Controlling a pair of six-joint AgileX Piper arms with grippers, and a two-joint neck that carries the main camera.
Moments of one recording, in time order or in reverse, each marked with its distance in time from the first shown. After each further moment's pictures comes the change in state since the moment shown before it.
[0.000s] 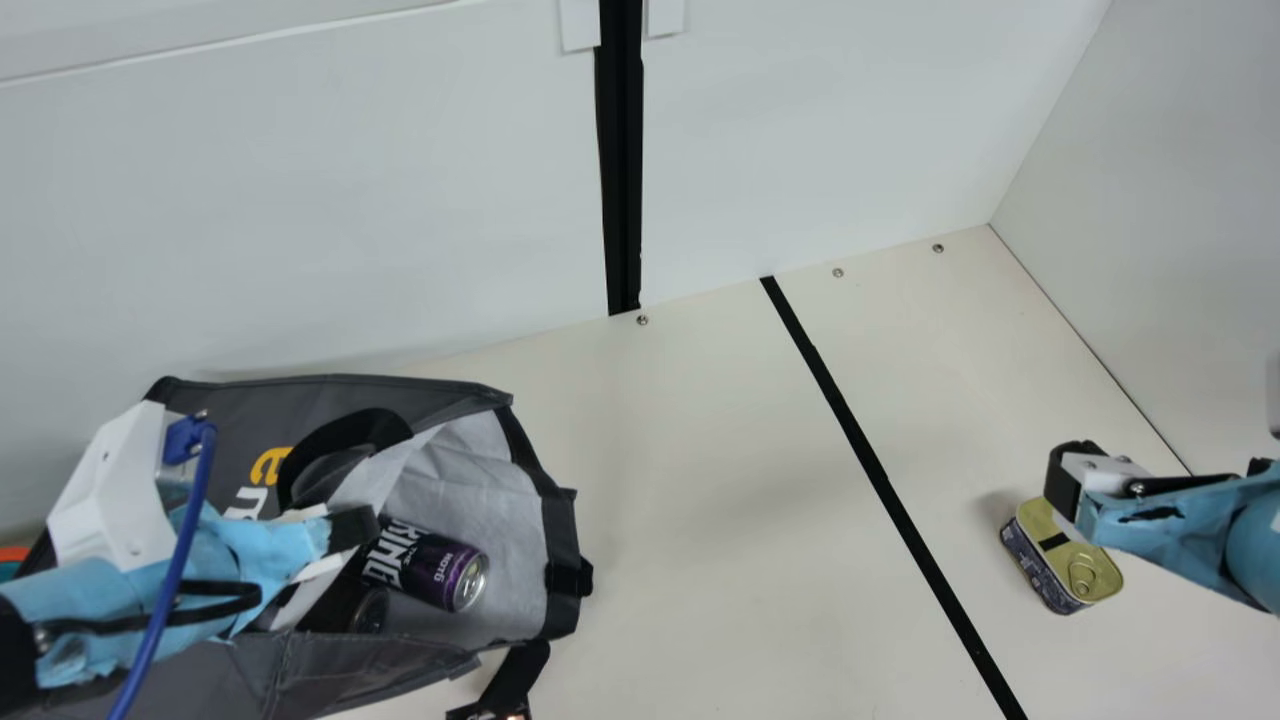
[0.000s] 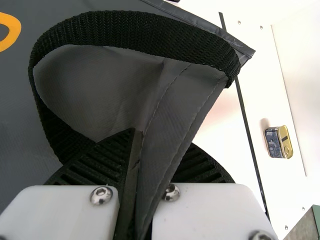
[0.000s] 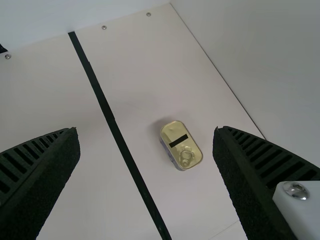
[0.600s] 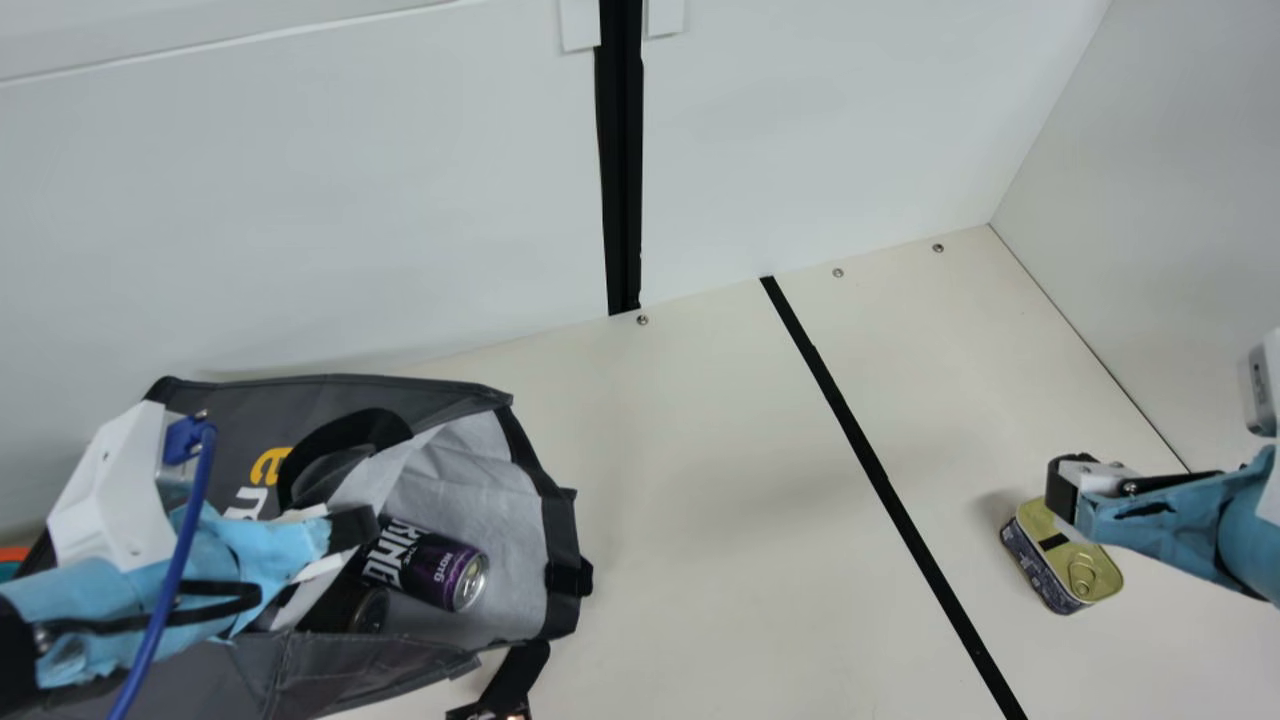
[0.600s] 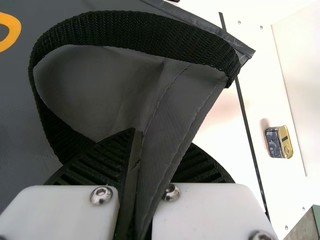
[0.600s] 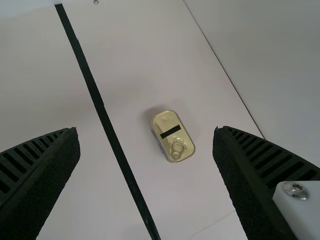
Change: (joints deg) left arm 0.0 0.0 0.0 0.0 0.0 0.0; right arm -5.4 3.2 1.6 2.8 0.0 -8.5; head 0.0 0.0
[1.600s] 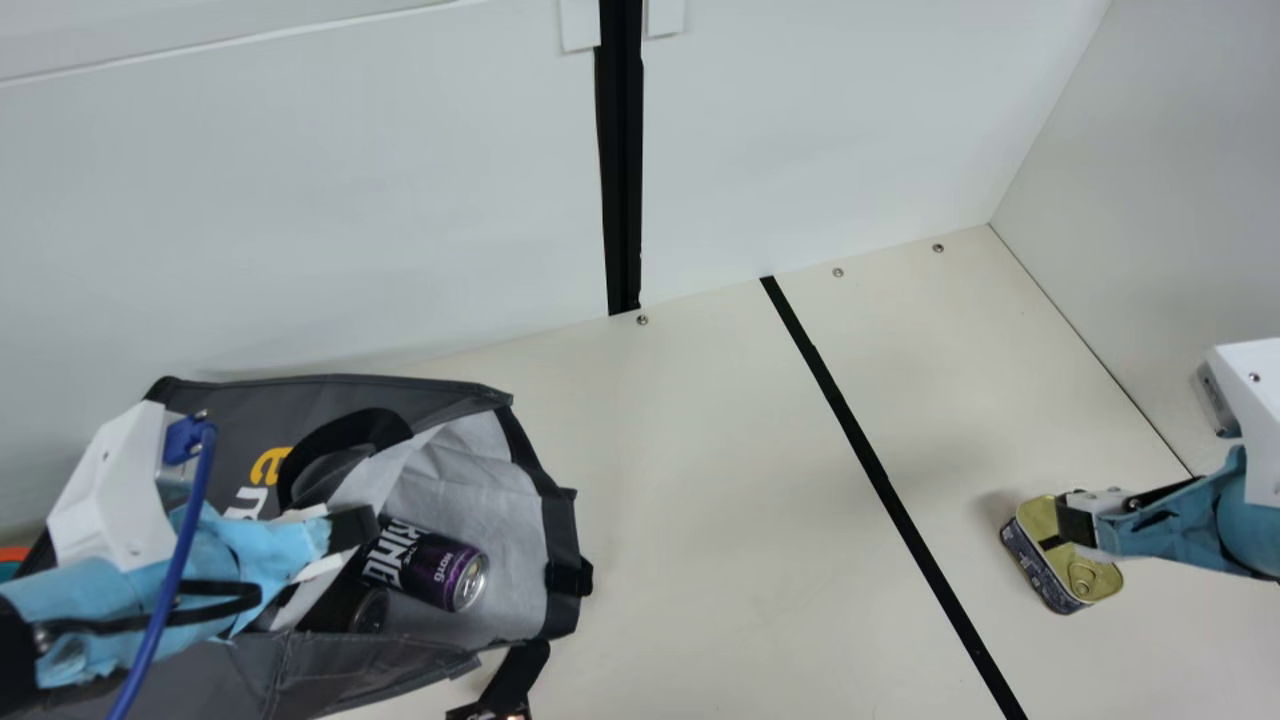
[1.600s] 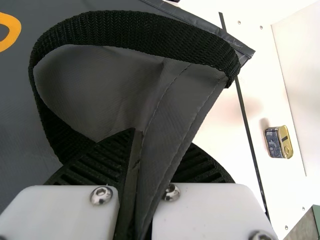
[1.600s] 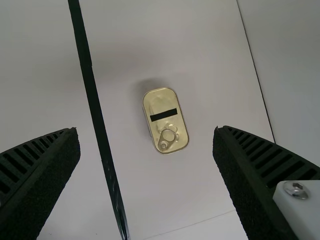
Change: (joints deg) left arm 0.0 0.0 0.0 0.0 0.0 0.0; right arm -14.3 11.1 4.0 10.4 -0.1 -27.6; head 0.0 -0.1
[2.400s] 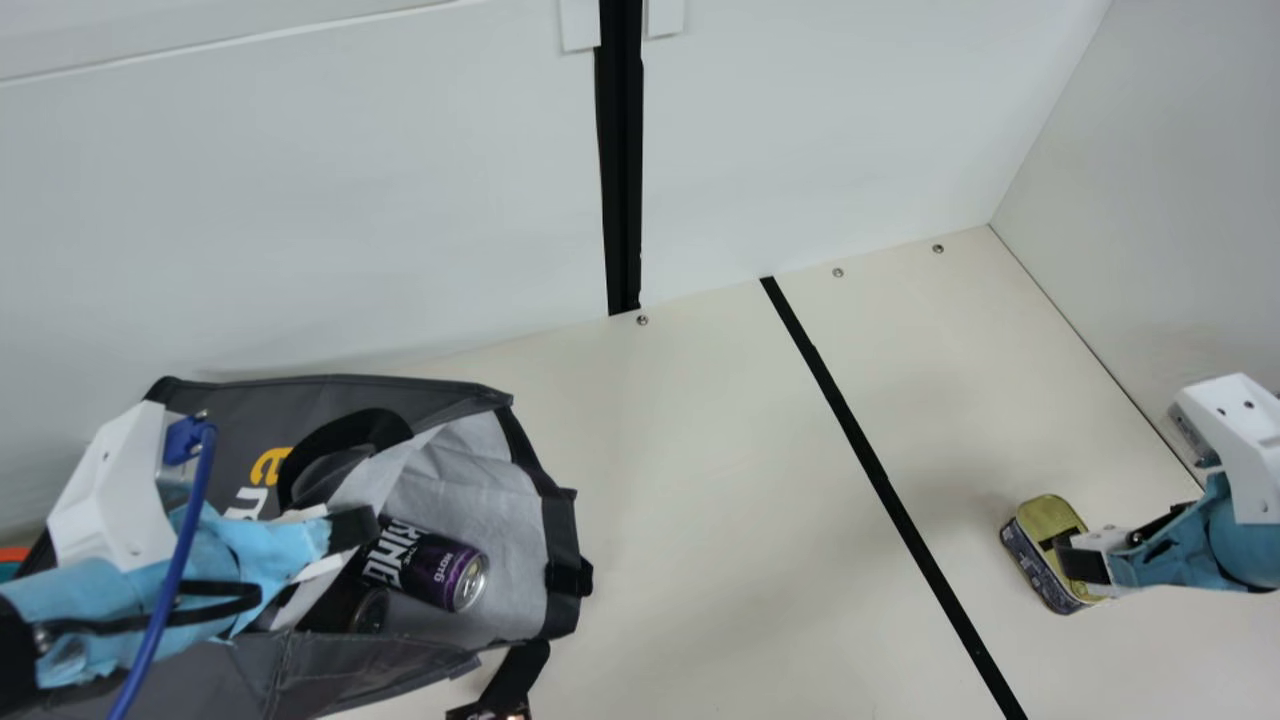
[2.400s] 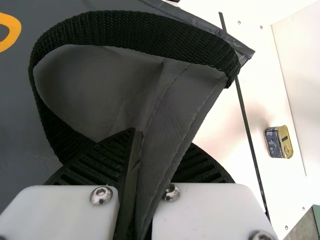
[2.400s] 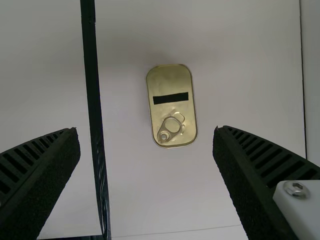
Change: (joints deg) left arm 0.0 0.0 0.0 0.0 0.0 0.0; right arm -6.7 9.6 3.5 4.2 0.0 -18.1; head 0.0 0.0
